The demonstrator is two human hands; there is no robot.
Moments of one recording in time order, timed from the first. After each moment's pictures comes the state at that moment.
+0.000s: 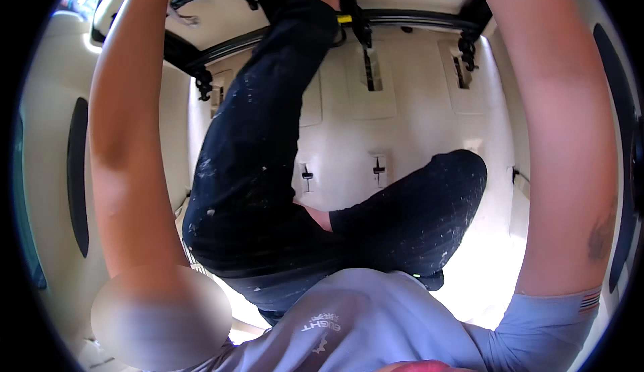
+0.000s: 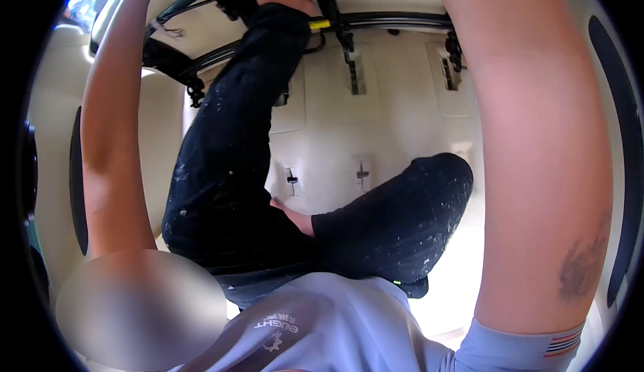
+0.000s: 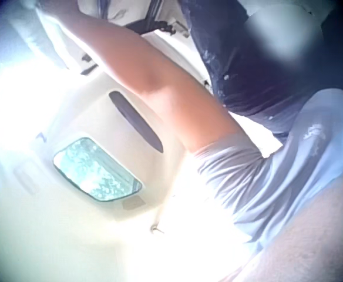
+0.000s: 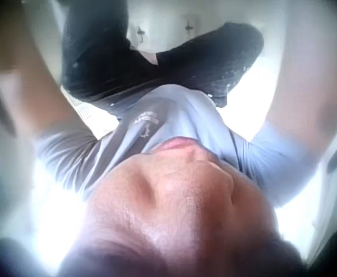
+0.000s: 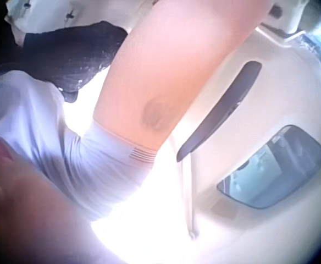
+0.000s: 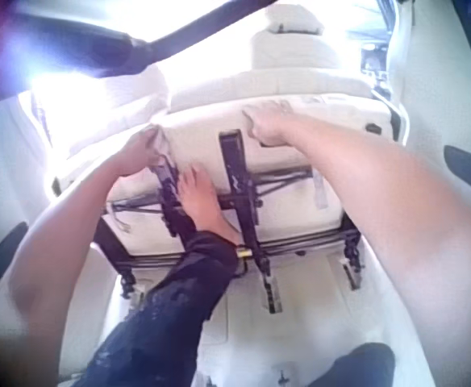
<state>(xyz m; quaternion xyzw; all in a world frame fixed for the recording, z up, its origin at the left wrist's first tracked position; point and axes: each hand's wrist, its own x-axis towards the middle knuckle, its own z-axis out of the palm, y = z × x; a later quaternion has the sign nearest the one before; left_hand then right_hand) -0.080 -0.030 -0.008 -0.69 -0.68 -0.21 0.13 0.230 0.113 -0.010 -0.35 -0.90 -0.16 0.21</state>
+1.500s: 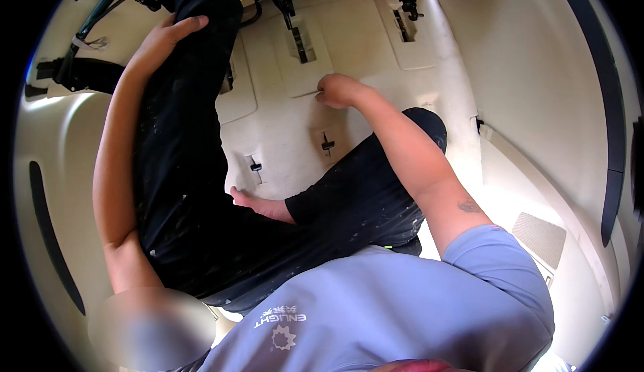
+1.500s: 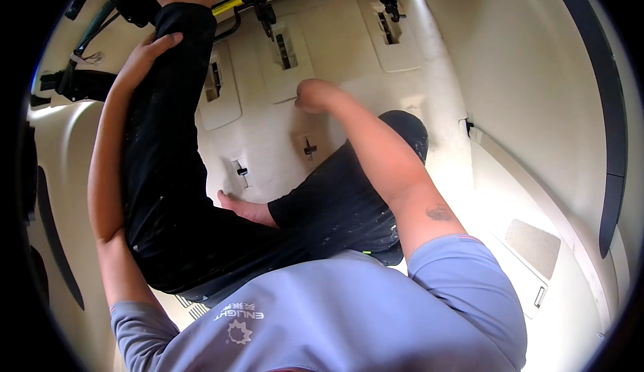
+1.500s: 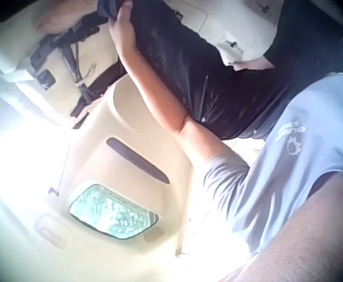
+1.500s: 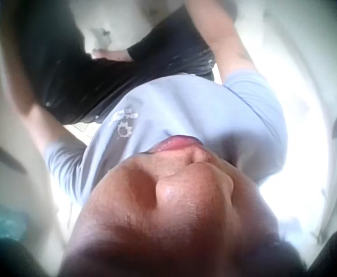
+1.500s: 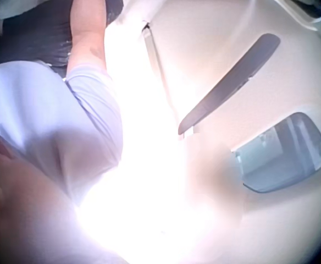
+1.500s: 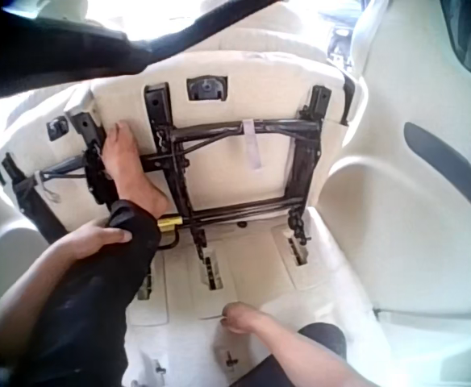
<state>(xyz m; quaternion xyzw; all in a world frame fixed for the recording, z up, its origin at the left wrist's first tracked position) 0.025 -0.121 -0.179 -0.47 -0.74 -0.24 -0.42 0.353 -0.098 -0.405 -0.37 -0.84 0.37 -0.15</state>
